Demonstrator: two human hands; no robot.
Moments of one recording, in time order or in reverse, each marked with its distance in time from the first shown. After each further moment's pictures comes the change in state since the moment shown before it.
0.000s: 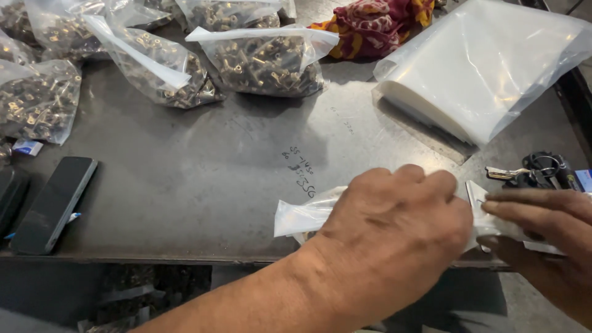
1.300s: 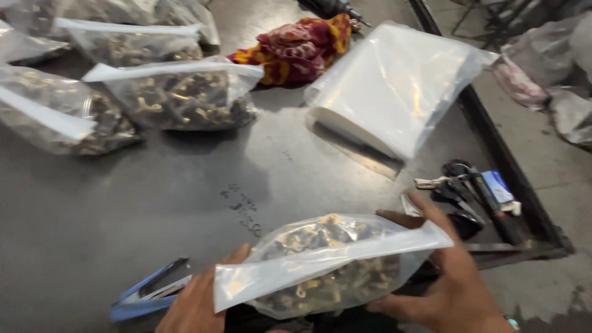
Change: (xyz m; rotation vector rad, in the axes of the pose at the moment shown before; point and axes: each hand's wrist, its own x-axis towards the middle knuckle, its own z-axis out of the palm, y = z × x) left_hand -0.184 -0.095 0.057 -0.128 0.055 -0.444; right_hand 0.004 -0.077 0.034 0.827 0.122 0.518
